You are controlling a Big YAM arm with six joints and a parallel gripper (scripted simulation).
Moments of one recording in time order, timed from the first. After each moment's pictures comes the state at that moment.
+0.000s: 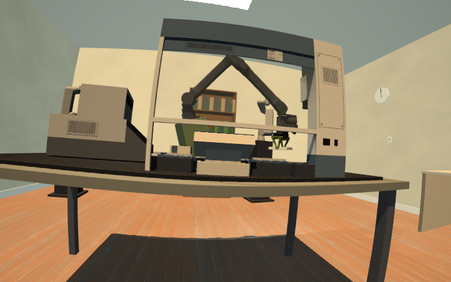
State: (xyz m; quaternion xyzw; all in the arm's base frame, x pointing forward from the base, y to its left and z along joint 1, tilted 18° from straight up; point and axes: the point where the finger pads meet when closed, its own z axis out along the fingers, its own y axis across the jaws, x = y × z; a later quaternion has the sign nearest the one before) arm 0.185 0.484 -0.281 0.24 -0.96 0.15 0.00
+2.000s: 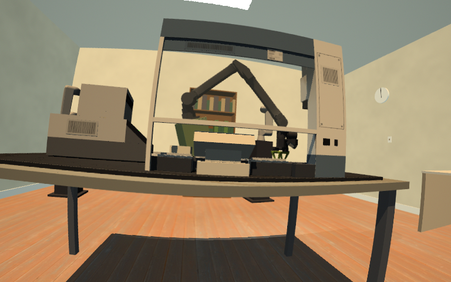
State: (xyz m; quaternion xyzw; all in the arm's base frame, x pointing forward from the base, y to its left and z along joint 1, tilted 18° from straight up) arm 0.193 0.459 -0.364 0.24 -0.96 0.15 0.00
